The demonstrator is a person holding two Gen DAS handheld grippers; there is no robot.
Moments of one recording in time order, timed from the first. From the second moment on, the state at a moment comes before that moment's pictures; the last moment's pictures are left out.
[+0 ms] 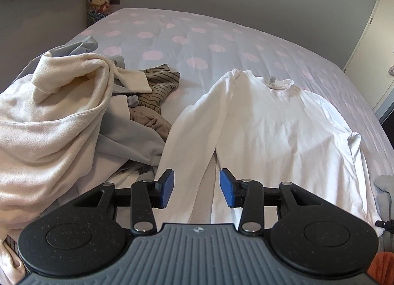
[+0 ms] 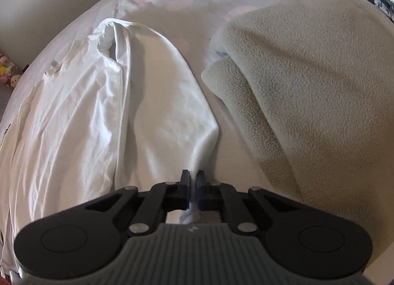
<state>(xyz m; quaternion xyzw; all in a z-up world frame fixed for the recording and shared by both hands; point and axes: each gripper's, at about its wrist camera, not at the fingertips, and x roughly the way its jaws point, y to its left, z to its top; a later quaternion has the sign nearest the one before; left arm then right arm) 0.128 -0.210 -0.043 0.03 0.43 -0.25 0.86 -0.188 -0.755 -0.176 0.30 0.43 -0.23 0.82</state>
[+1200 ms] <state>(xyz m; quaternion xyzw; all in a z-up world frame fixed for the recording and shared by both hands) 0.169 -0.193 -0.076 0.06 0.53 -0.15 0.83 -0.101 -1.036 -0.081 0.21 0.42 -0.42 0.78</state>
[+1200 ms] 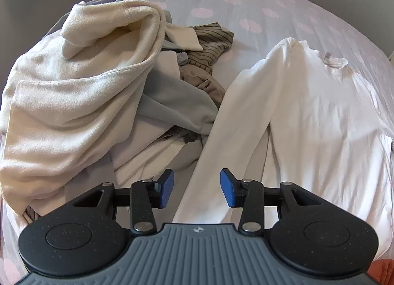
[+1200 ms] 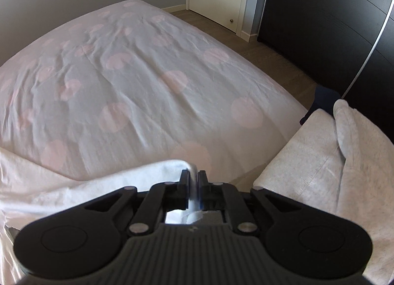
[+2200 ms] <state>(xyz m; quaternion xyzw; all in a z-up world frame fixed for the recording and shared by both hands) 0.138 -0.222 -0.171 0.30 0.66 -0.22 0.65 -0.127 -0.676 -0.150 0.36 0.32 -0.22 0.85</state>
